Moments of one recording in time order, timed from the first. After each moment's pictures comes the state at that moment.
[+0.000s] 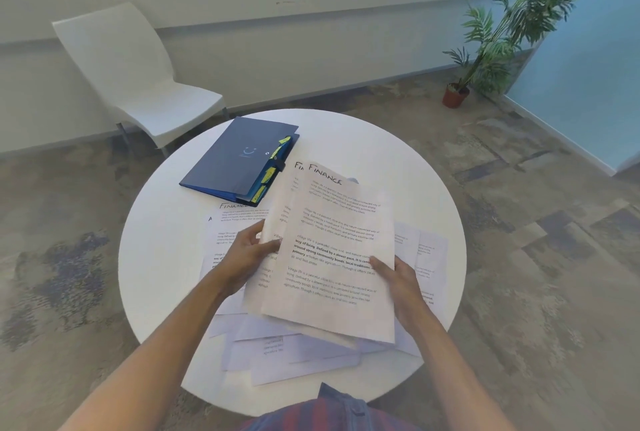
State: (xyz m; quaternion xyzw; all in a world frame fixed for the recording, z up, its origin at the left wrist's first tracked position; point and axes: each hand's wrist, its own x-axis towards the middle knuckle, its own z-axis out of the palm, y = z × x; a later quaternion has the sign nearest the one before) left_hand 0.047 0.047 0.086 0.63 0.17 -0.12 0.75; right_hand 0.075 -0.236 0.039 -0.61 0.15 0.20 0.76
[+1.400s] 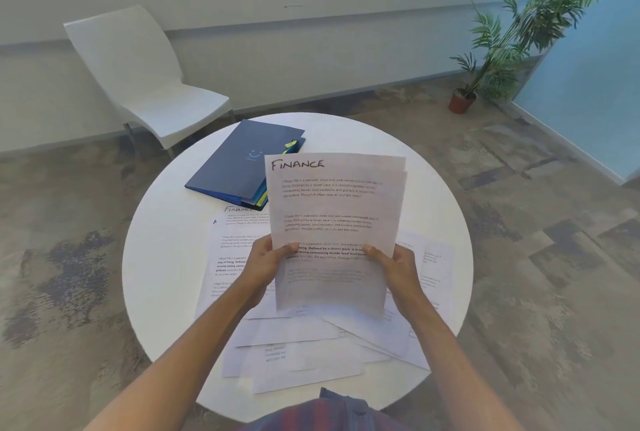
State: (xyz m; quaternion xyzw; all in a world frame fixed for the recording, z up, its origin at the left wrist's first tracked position) left_hand 0.052 0.022 0.073 0.63 0.21 -0.05 0.75; right_hand 0.100 -0.212 0.064 -0.68 0.07 0.14 0.71
